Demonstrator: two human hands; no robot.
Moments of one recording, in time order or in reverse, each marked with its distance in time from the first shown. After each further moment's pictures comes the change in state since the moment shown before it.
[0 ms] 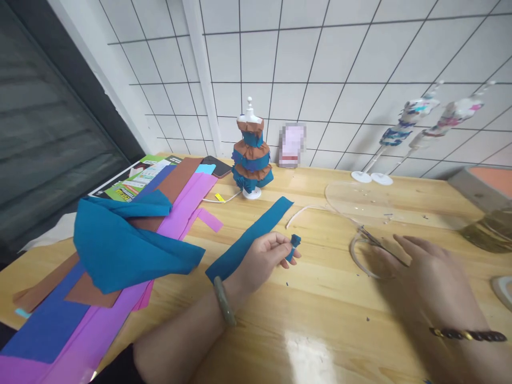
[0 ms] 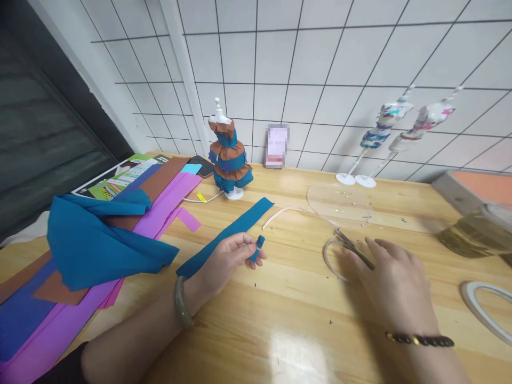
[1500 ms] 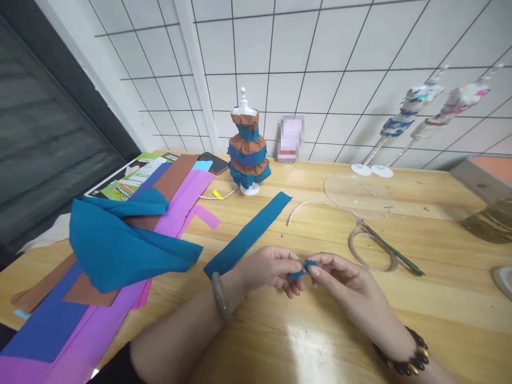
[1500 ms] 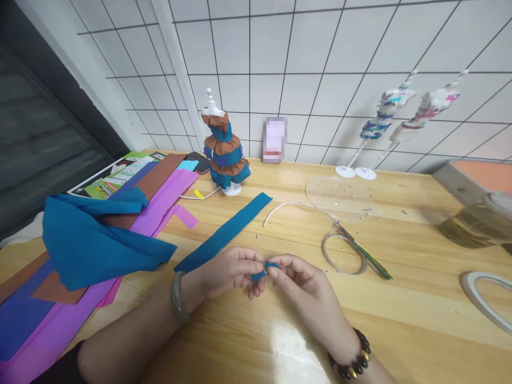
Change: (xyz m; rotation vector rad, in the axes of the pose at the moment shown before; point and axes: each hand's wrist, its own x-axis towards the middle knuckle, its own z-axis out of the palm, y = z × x) left_hand -0.003 -0.008 -0.001 -0.097 -0.350 -0.369; right_hand -0.035 -0.114 -0.003 1.349 -0.566 0.188
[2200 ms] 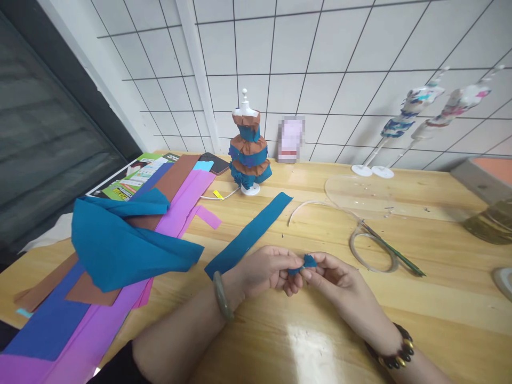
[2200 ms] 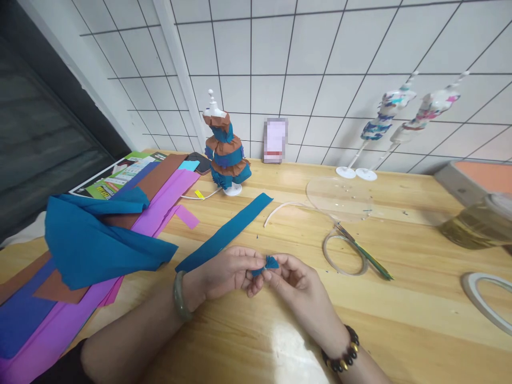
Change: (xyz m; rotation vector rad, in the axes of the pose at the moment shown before) left_hand -0.001 0.001 -0.001 -0.106 -0.042 0.012; right_hand 0.003 0.003 0.009 0.147 -0.122 0.035
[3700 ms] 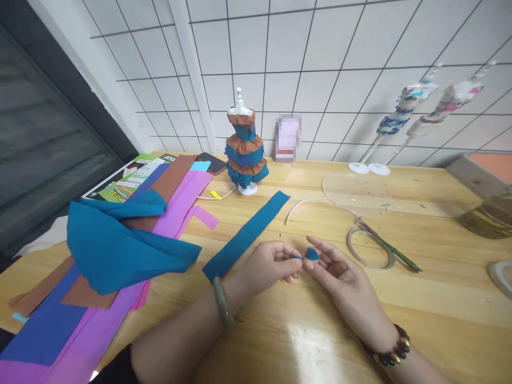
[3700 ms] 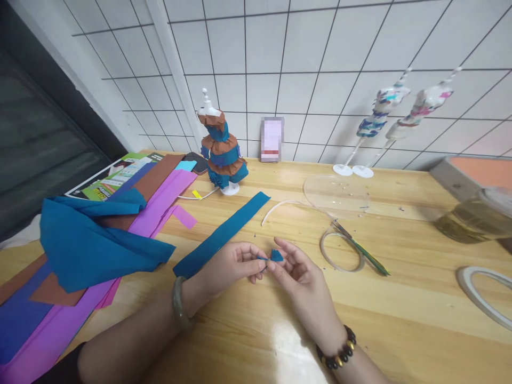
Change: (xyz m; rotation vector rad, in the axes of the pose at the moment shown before) left_hand 0.003 -0.002 0.012 0.272 0.287 0.202; right_hand 0.000 0.011 -0.008 -0.172 0.361 0.016
